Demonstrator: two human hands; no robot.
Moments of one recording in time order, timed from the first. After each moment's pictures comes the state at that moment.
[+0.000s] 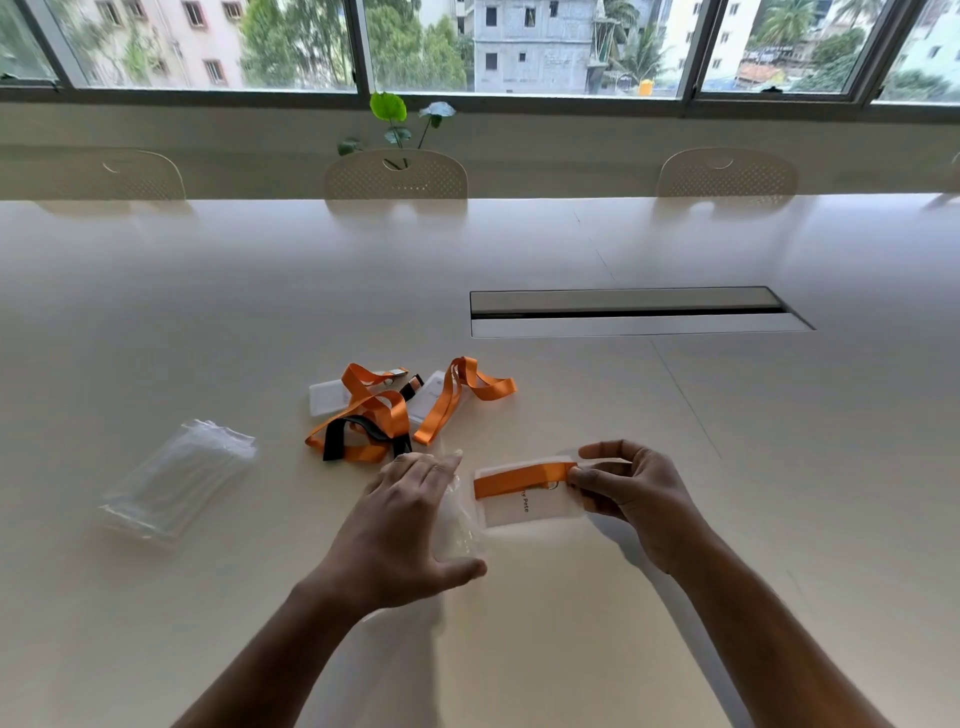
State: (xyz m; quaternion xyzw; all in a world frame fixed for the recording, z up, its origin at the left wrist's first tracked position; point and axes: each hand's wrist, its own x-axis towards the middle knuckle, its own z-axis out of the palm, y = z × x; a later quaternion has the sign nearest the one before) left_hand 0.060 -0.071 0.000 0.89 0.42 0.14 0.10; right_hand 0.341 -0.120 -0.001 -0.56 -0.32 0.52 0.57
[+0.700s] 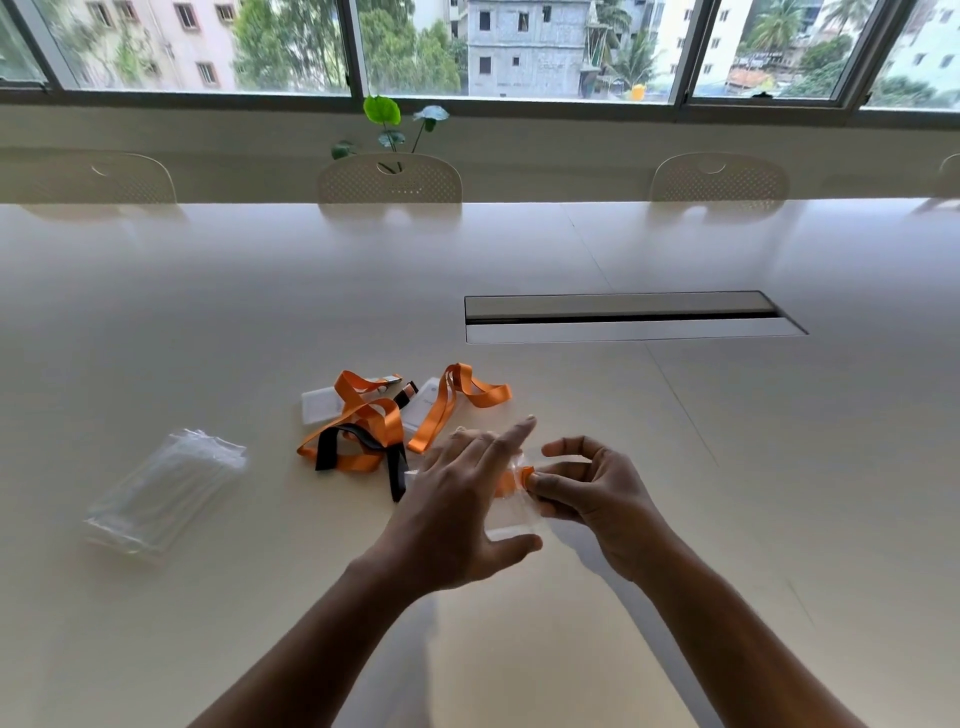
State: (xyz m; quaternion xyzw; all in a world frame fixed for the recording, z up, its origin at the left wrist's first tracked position) left_hand 0.112 -0.064 0.018 0.91 0.33 0.24 0.12; right_hand 0.305 -0.117 0.022 -0.52 -0.36 0.55 0.55
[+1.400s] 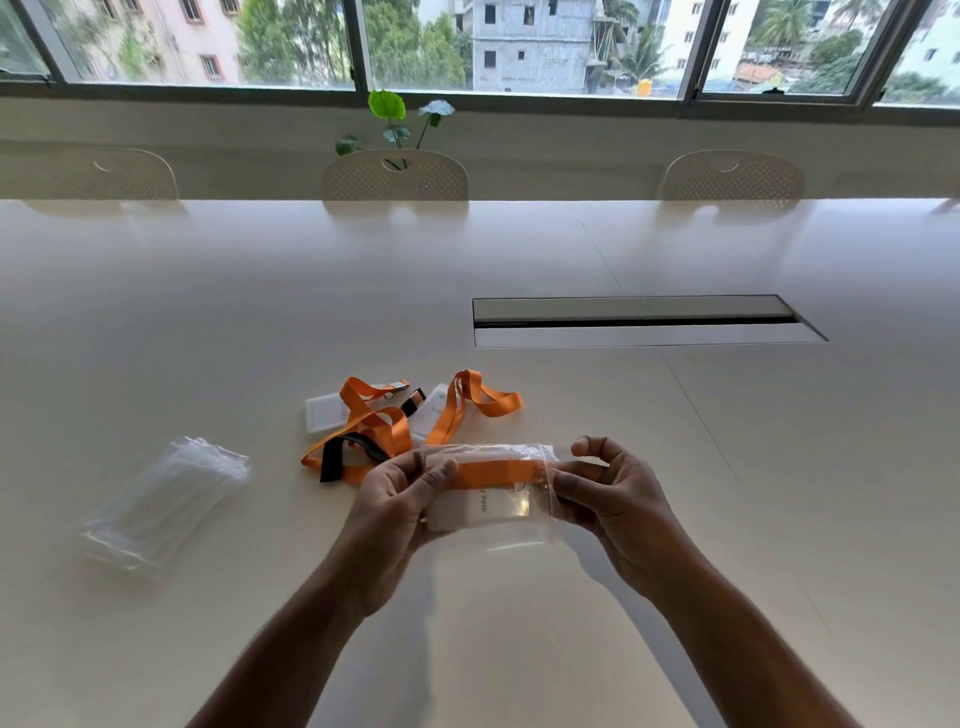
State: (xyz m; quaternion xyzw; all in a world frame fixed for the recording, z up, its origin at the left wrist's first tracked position) left_hand 0.075 -0.050 0.027 0.41 0.41 0.40 0.71; right_hand 0.305 -0.104 0.024 -0.46 -0.30 0.58 0.60
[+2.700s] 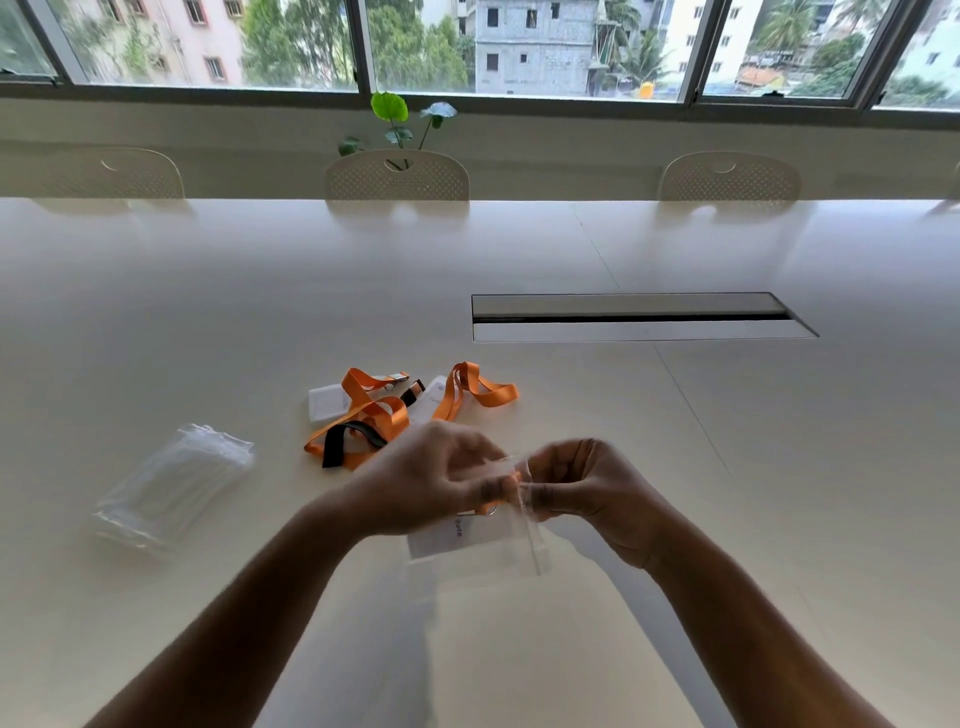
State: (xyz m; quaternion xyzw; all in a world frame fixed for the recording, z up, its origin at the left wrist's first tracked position) left_hand 0.084 -0.039 0.073 0.82 0.35 0.15 0.43; right_hand 0.302 -0.109 0.047 -0.45 -0.50 0.59 0.44
